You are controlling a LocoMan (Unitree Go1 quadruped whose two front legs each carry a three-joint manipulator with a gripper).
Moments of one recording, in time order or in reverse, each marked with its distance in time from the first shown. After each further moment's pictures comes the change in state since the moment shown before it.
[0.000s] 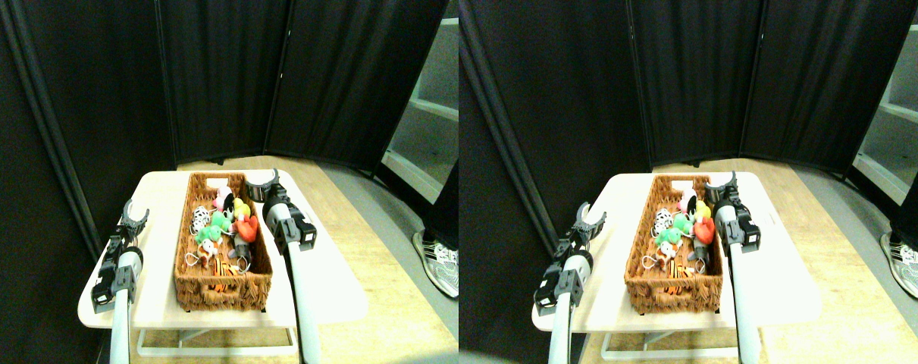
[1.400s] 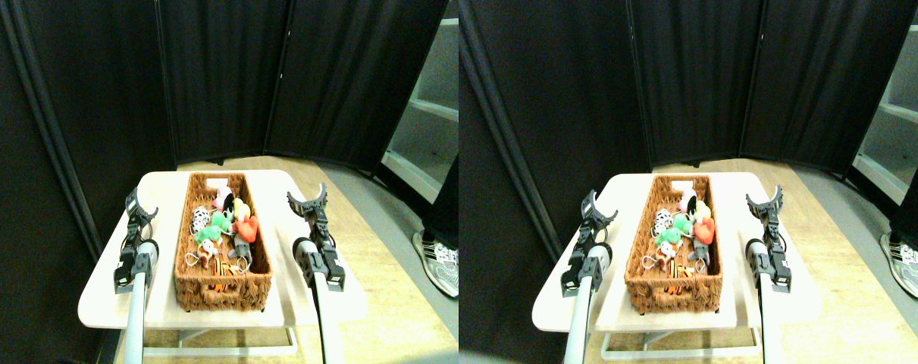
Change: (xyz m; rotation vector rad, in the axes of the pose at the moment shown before) right arm -0.027 -0.057 0.079 -0.137 -0.426 0.084; left arm 0.030 -0.001 -0.001 0.368 -0.200 0.044
